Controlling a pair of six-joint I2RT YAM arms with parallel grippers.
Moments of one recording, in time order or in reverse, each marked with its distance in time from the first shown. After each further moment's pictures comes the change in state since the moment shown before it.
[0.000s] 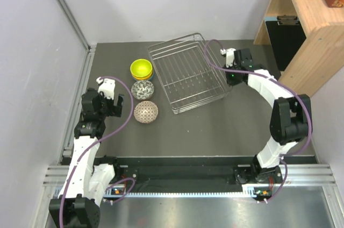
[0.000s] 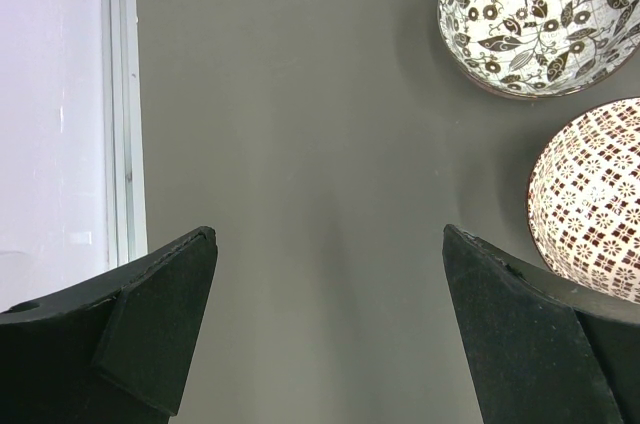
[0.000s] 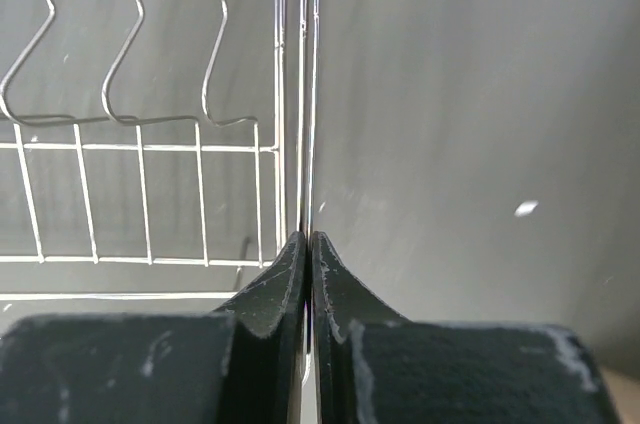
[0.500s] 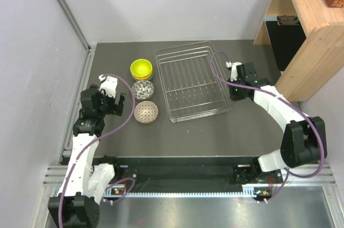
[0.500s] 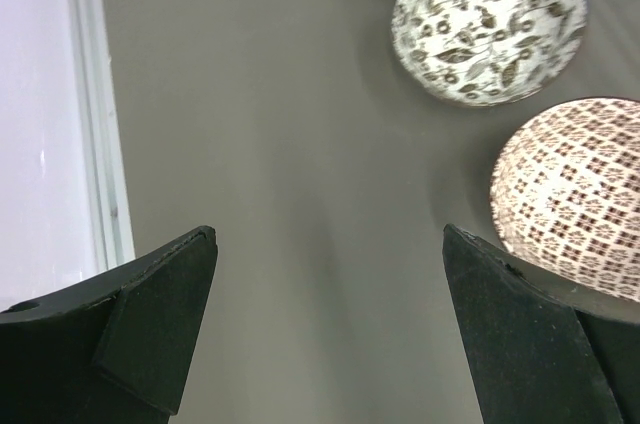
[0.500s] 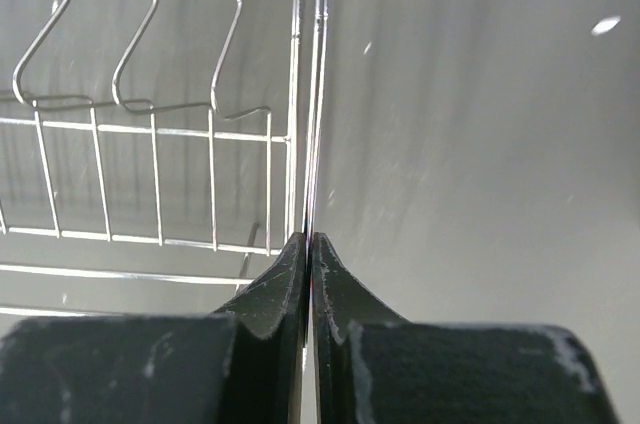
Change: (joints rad) left arm 0.000 0.025 0.046 -0.025 0.090 0.041; right arm 0.047 -0.276 -0.254 -0.085 0.043 0.161
